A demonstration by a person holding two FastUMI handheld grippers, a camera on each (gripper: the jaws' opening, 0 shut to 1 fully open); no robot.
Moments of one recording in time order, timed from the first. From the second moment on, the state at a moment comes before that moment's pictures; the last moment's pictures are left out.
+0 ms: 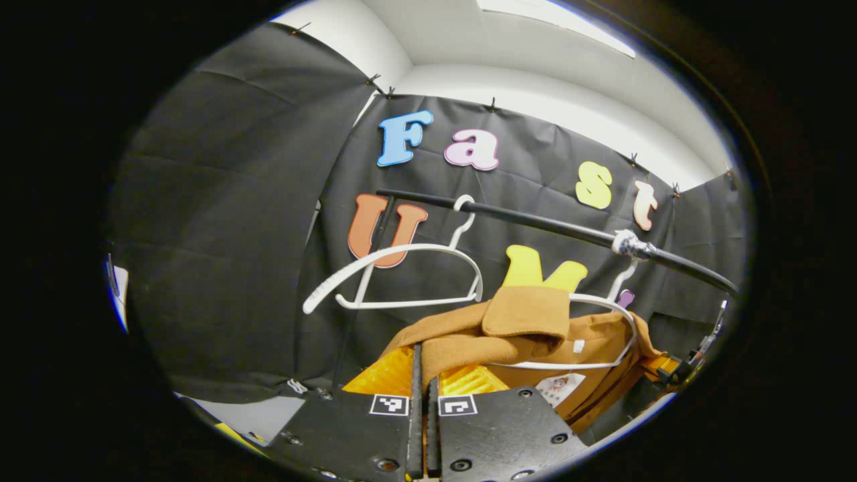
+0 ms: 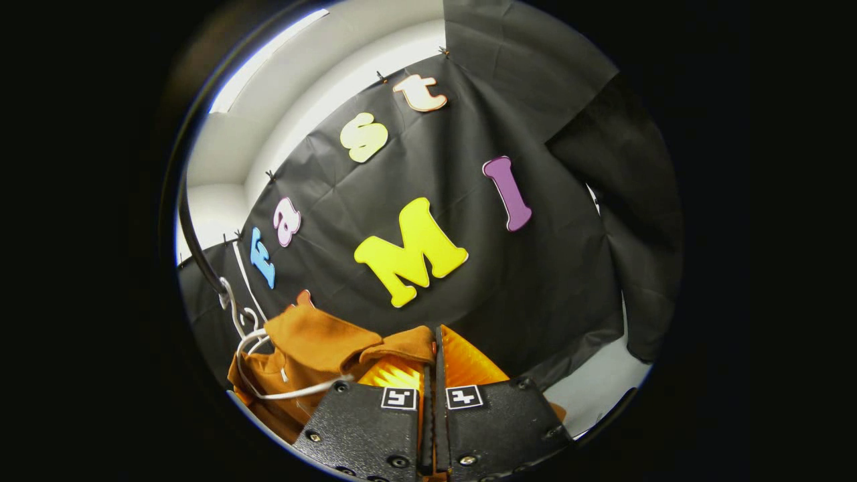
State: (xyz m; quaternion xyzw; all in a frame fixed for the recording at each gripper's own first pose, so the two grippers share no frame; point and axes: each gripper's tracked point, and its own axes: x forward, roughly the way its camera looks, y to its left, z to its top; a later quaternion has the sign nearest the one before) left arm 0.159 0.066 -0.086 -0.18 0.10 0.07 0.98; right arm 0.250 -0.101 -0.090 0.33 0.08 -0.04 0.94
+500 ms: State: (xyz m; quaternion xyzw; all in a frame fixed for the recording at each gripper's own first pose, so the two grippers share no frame) left arm 0.174 0.103 -0.077 -0.20 0.10 0.07 0.97; right arm 0.278 -0.112 -0.071 0.39 0.08 -0.01 0.92
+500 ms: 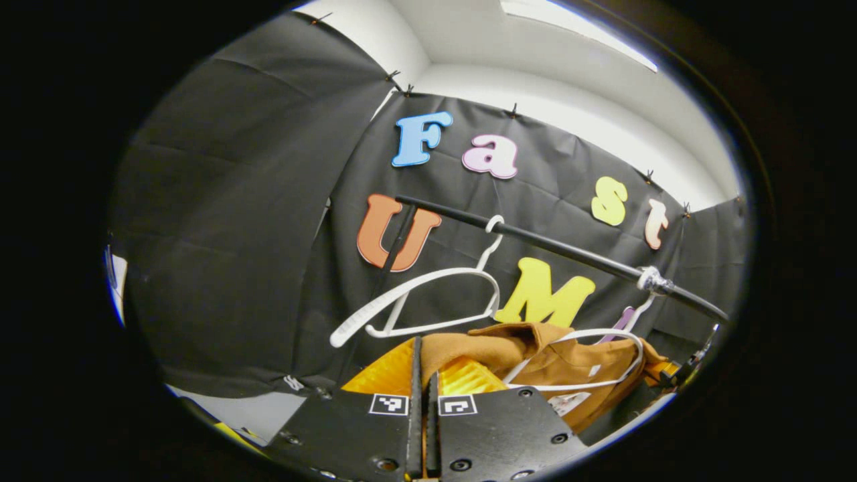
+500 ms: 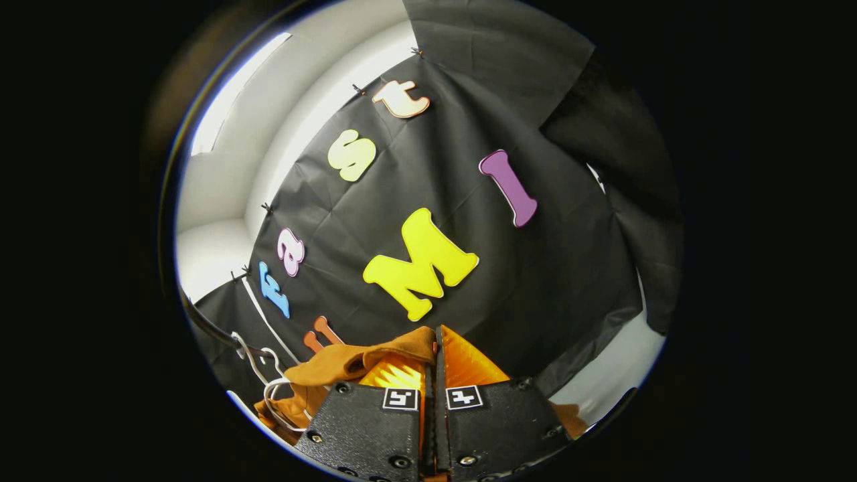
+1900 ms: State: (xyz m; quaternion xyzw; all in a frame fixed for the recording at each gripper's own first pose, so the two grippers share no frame) left arm 0.183 0.100 -0.174 -0.25 0.18 0.05 0.95; right arm 0.327 -0.131 -0.153 0.45 0.18 0.01 0.88
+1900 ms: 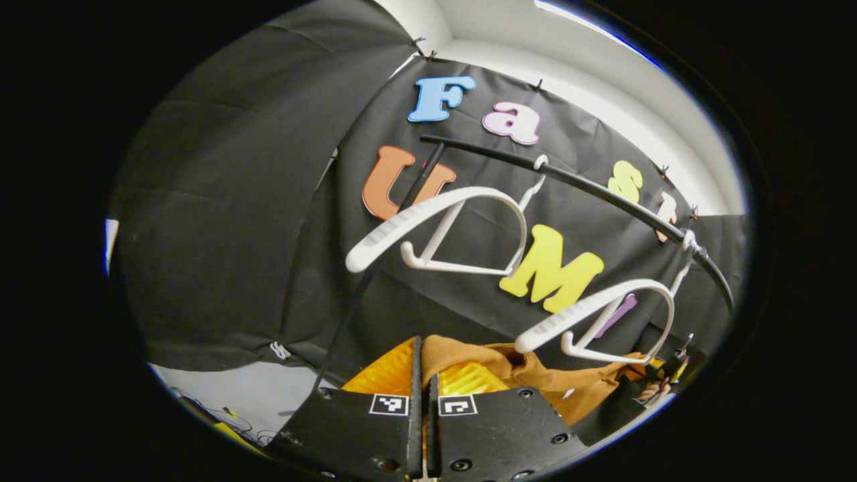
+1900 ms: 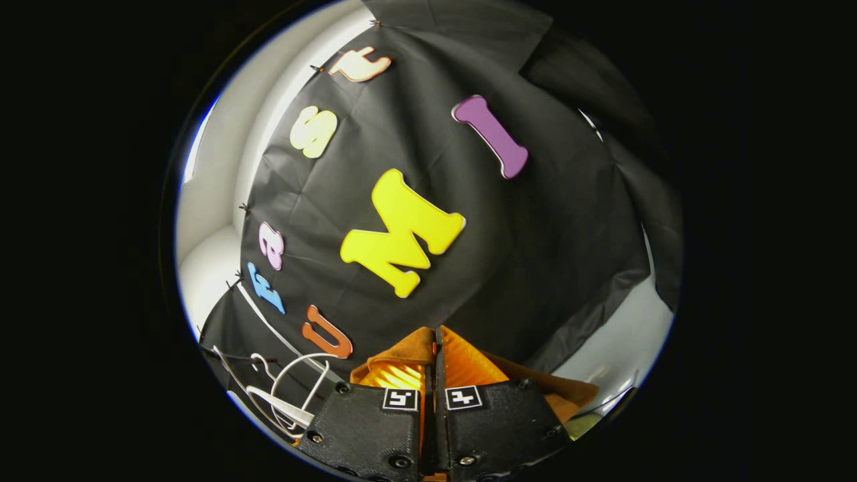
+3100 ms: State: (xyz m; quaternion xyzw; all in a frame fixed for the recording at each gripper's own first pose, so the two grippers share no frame) left arm 0.113 0.048 -0.203 -0.12 0.23 0.00 0.97; right arm 0.202 -0.058 -0.214 0.36 0.25 0.03 0.90
